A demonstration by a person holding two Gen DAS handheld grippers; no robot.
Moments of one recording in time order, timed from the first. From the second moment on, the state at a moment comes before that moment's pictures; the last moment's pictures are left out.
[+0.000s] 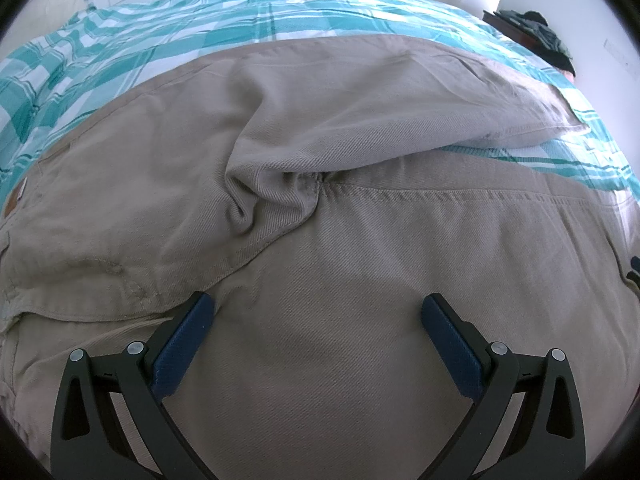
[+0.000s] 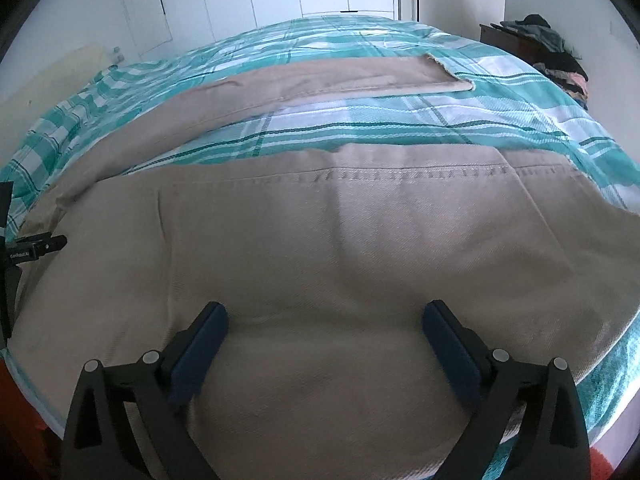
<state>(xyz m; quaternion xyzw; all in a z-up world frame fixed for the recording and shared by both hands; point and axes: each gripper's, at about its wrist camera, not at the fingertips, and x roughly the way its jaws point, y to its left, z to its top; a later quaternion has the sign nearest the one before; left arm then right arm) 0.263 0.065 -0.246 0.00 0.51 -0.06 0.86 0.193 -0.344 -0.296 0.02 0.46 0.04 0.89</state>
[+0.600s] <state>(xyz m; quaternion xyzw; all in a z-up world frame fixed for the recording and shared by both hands) 0.263 0.065 -0.246 0.00 0.51 -0.06 0.86 0.195 -0.342 -0.291 0.02 0.48 0.04 0.88</state>
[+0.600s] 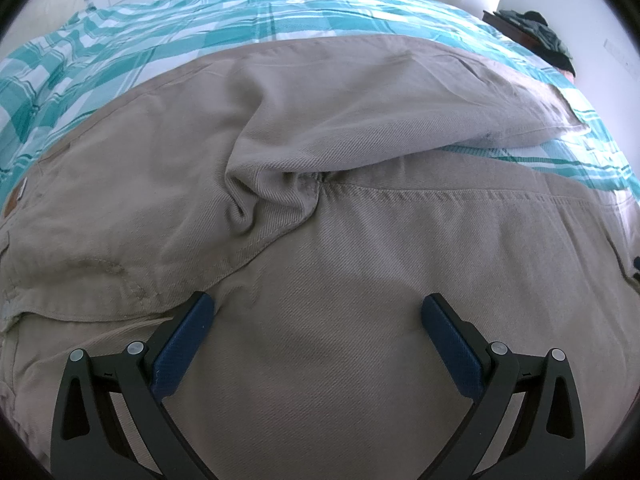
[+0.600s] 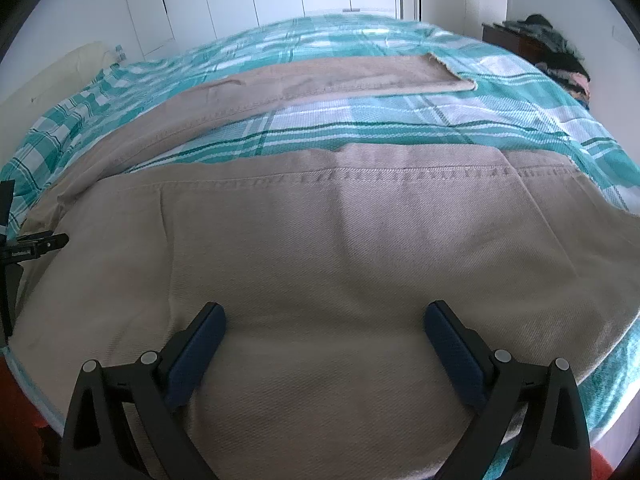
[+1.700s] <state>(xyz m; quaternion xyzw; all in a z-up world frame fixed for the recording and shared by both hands) 0.265 0.066 -0.248 -0.01 0.51 -0.06 0.86 0.465 -0.448 -0.208 0.20 0.40 0.19 0.88</state>
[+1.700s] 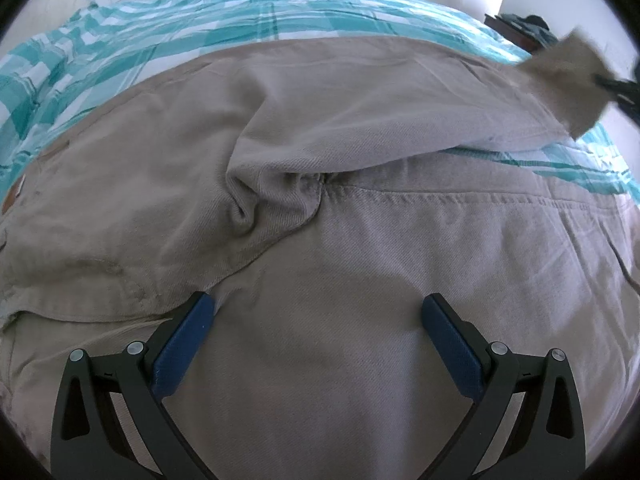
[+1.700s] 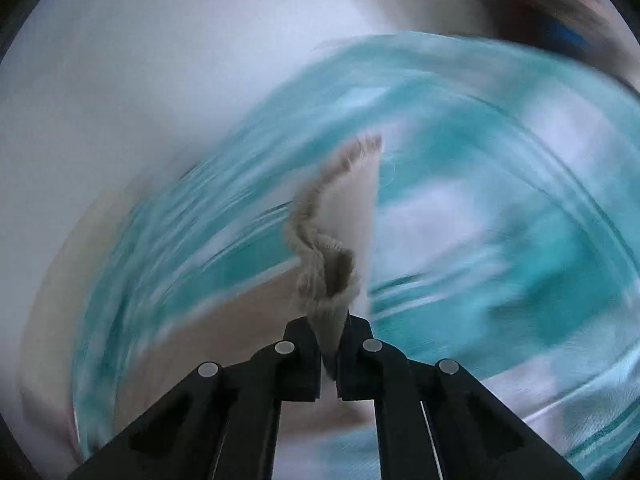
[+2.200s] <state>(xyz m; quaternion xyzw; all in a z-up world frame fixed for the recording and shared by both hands) 0.249 0.069 -0.234 -0.02 0.58 -0.06 0.82 0.256 -0.543 -0.227 0.02 0.52 0.06 0.85</state>
